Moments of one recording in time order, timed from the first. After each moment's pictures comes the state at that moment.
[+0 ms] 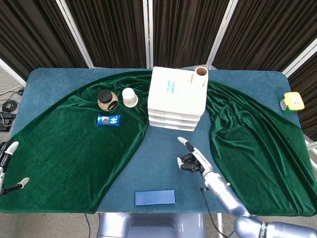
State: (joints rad) left arm -0.03 -1.11 -0.01 -1.53 1.60 1.59 -0.11; right arm 0.54 -1.47 0.29 -1.85 -0.87 0.79 0.52
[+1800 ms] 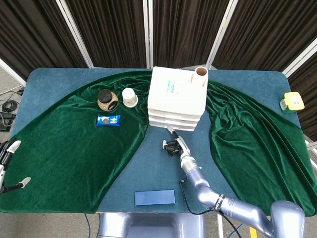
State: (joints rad) left arm -0.05 -1.08 0.00 -1.54 1.60 1.55 -0.20; right arm 0.72 -1.89 0.50 -1.30 -0.59 0.66 0.52
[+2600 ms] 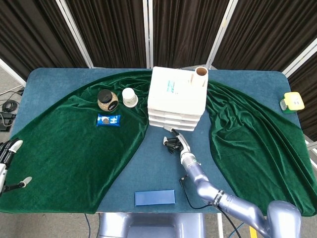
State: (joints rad) left arm -0.06 -1.08 0.00 -1.53 1.58 1.52 -0.20; right arm 0.73 -1.93 0.56 -1.19 -0.59 0.56 0.56
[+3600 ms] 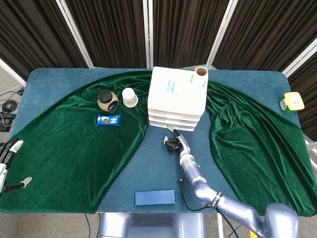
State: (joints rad) left arm -0.07 -1.08 0.01 -1.53 1.58 1.51 -0.21; right arm 0.71 -1.97 0.59 -1.19 -0.57 0.60 0.58
